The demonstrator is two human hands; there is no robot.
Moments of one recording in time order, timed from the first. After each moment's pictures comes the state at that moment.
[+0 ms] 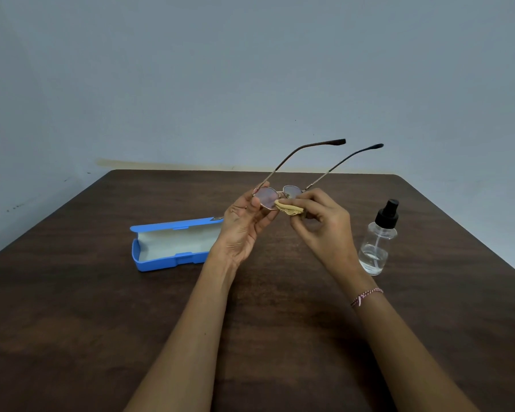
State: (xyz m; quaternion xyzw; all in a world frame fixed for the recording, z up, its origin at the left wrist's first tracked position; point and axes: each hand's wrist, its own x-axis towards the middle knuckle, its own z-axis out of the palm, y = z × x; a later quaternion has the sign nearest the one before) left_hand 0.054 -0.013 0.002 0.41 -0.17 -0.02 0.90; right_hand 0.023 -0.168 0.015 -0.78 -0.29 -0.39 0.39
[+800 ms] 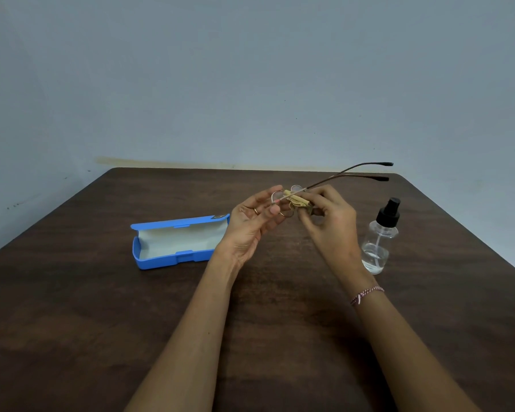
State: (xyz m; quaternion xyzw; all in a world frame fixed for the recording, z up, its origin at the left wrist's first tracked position) left_hand 0.053 -0.018 -0.001 0.48 -0.21 -0.02 0.85; right_hand 0.028 -0.171 0.015 -0.81 -0.21 -0.41 0.36
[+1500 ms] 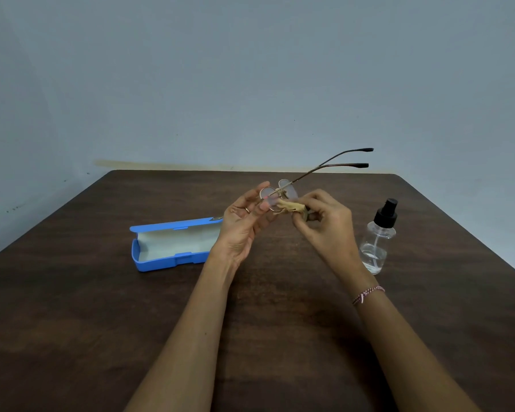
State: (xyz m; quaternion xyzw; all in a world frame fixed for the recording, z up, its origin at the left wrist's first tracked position) left_hand 0.051 -0.015 0.003 0.45 -0.18 0.01 0.88; right_hand 0.026 -0.172 0.015 -0.80 -0.25 -0.37 0.40
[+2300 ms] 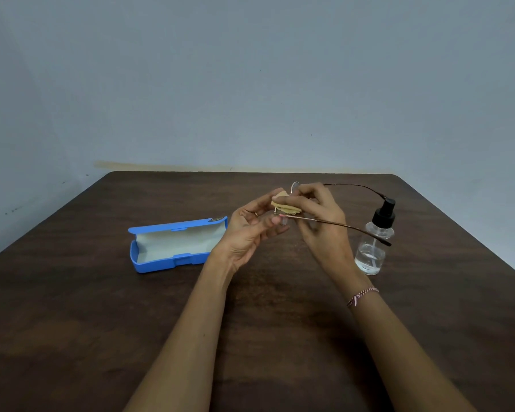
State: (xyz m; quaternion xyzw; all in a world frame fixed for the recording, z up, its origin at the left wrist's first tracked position) left_hand 0.052 -0.017 -0.003 0.48 -0.23 -0.08 0.84; right_hand 0.025 -0.168 0.014 -0.78 -0.29 -0.39 0.40
